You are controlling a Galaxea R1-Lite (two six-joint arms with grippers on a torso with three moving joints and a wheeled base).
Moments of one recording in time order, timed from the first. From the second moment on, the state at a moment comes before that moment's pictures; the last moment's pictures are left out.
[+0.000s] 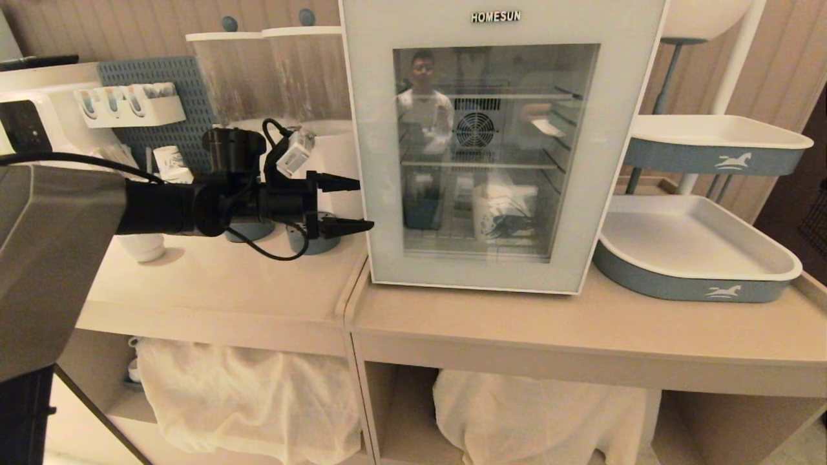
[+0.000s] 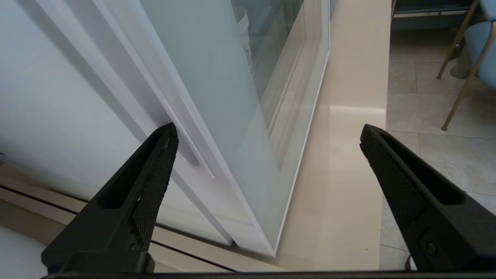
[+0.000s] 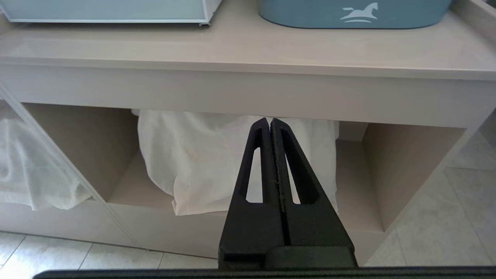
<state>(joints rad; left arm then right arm) -0.12 2.22 -1.77 -0.16 -1.16 0.55 0.00 0.00 -0.06 0.15 0.00 -0.01</state>
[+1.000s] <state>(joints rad) -0.15 2.12 -1.63 -0.16 -1.39 0.36 0.00 0.00 -0.06 0.15 0.00 -0.01</state>
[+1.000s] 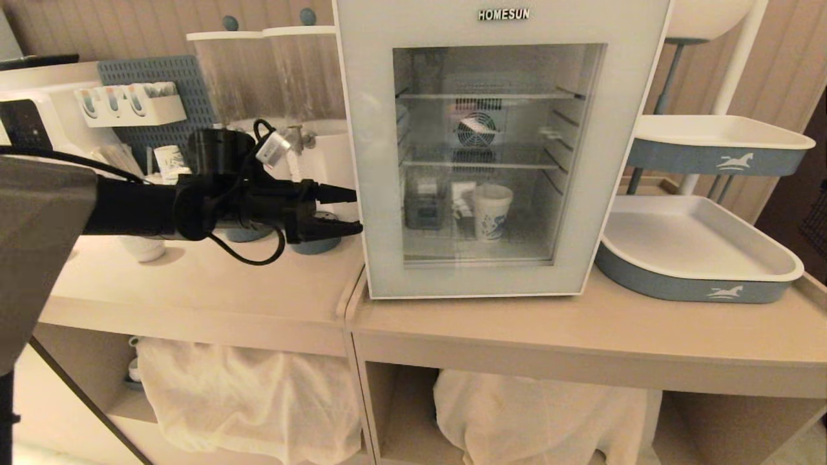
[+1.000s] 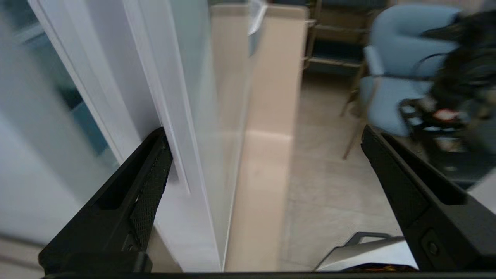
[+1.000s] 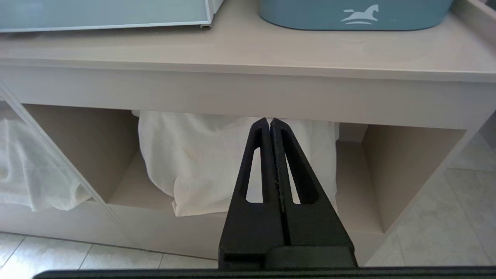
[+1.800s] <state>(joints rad) -0.36 1.74 -1.19 -0.18 -1.39 0.35 0.00 0.00 -0.06 0.15 0.00 -0.01</state>
